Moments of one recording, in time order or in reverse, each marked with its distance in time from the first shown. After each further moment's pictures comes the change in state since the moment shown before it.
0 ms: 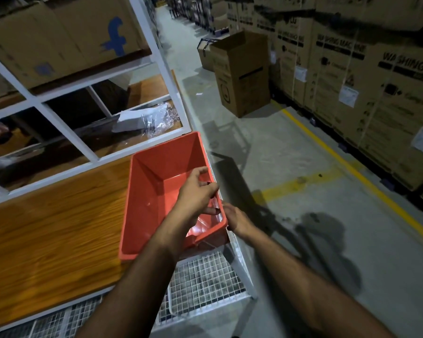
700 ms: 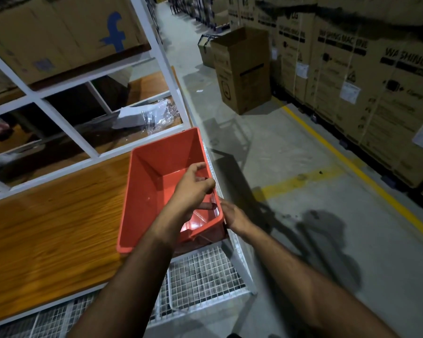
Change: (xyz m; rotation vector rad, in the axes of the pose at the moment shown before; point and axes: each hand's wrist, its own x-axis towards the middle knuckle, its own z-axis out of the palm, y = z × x) left_hand -0.001 -0.001 -0.008 -0.016 -0.042 -0.015; right_hand 0.010 0.019 0.009 0.099 0.001 0.036
